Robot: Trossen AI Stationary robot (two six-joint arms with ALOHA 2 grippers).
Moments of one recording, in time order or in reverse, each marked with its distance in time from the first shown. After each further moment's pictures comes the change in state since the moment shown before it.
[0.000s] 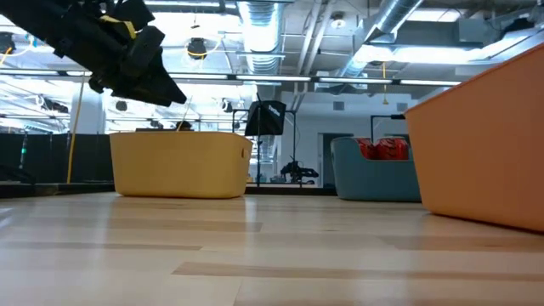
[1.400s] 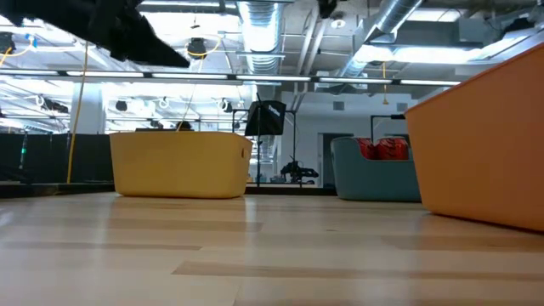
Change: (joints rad) left arm 0.197 -0.363 -0.127 0.306 0.524 0.849; right arm -0.782 0.240 0.044 1.401 -0.125 -1.224
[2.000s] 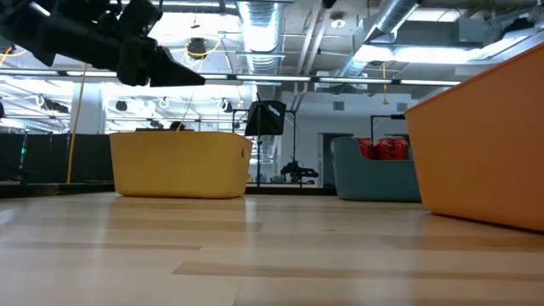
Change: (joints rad) left arm 0.231 0.071 -0.143 0.367 0.240 0.260; right arm -0.106 -0.047 0.000 0.083 -0.064 -0.071
